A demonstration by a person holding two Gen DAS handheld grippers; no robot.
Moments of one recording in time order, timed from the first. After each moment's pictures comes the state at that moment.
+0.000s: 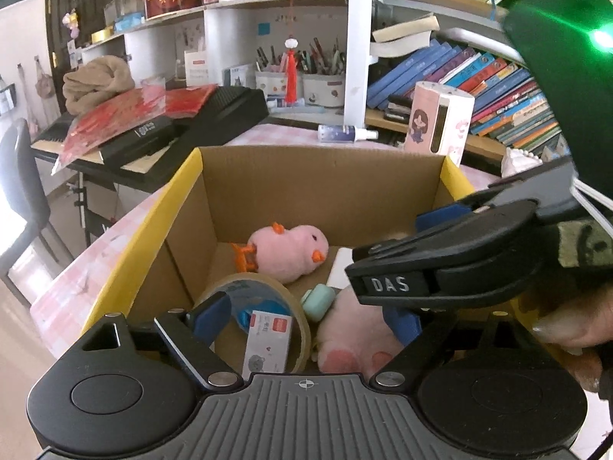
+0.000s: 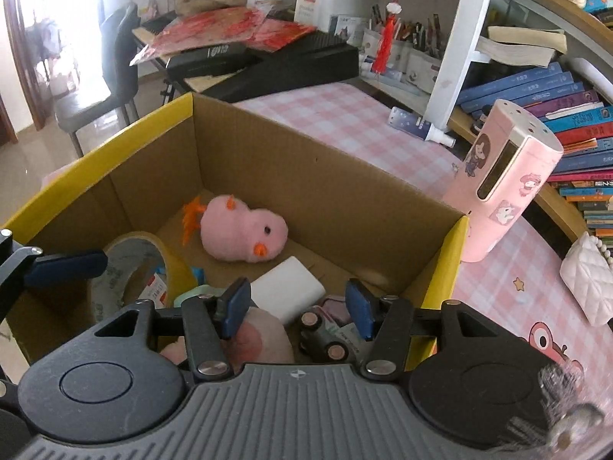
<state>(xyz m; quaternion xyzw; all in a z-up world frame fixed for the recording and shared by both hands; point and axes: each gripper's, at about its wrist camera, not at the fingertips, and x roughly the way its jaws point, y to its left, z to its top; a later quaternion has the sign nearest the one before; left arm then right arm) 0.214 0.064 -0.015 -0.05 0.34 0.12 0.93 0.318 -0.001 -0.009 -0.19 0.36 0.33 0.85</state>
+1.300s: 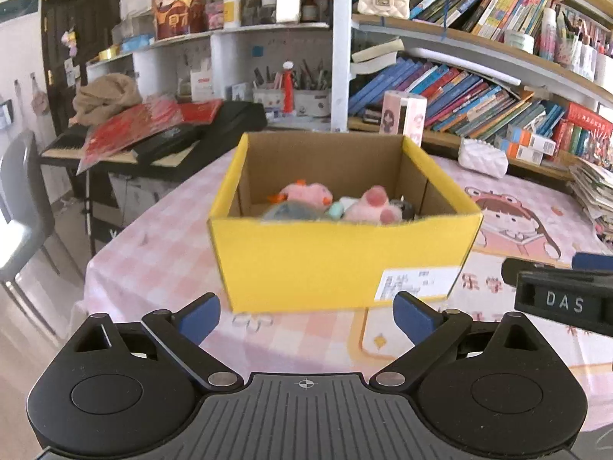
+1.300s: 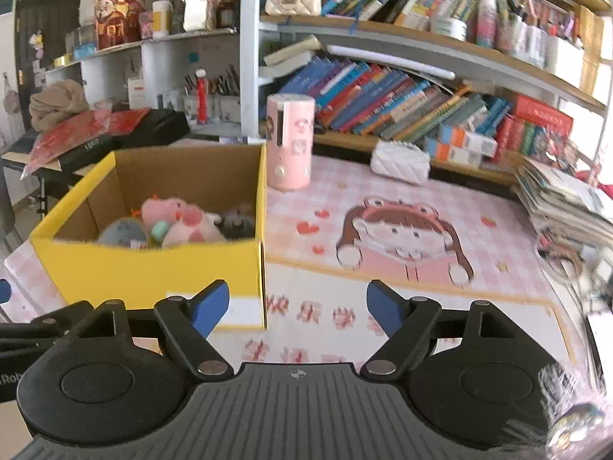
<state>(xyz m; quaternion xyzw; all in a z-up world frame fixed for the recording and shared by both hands) 0.061 0.067 0.002 -0.03 0.32 0.09 0.94 0.104 -0.099 0.008 -0.04 0.30 0.06 0.95</state>
